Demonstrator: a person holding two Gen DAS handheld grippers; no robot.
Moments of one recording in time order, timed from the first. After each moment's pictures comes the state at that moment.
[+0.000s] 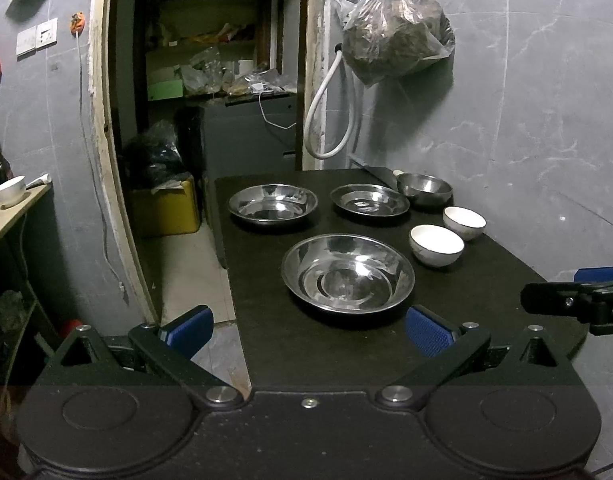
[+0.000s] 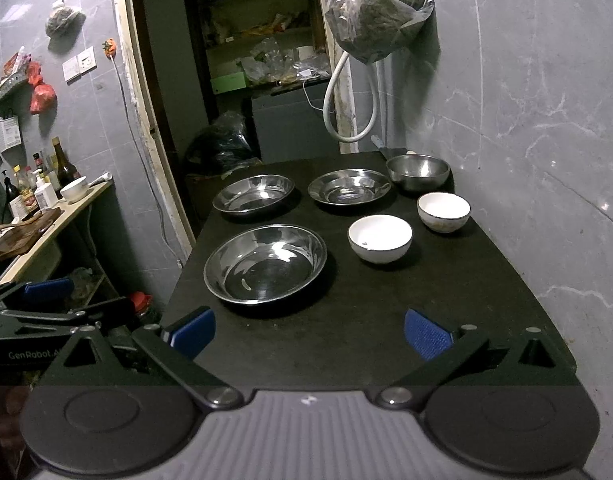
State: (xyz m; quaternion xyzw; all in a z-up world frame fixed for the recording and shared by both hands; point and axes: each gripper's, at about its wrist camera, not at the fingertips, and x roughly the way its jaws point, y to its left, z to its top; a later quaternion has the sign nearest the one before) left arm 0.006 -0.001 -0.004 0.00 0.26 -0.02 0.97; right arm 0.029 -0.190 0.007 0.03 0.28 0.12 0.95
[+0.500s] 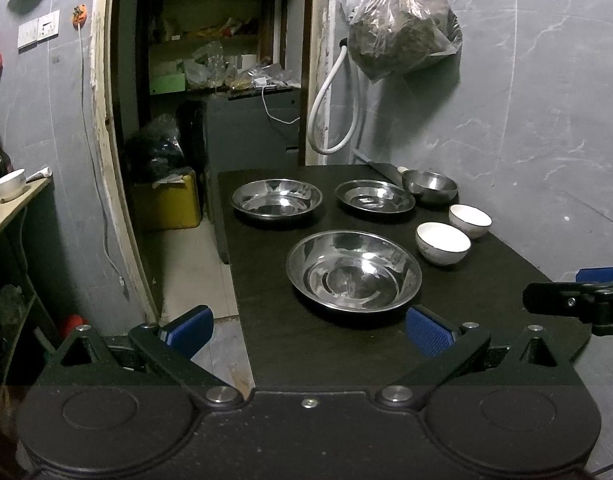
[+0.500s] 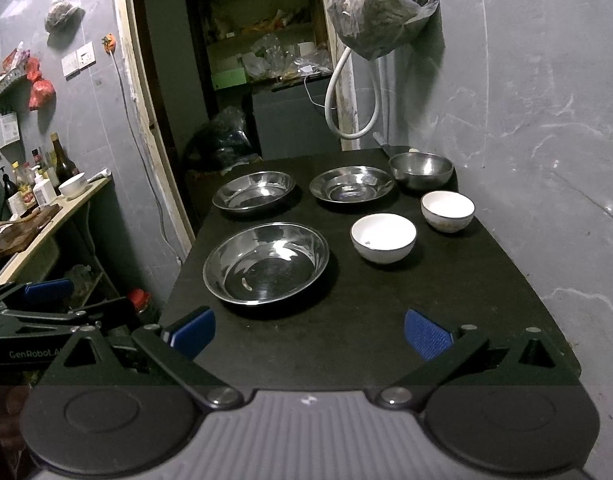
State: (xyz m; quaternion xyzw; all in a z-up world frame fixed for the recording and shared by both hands) left arm 0.016 0.005 -0.008 -0.01 0.27 -0.02 0.96; right arm 0.038 -0.183 0.005 0.02 0.29 0.12 0.95
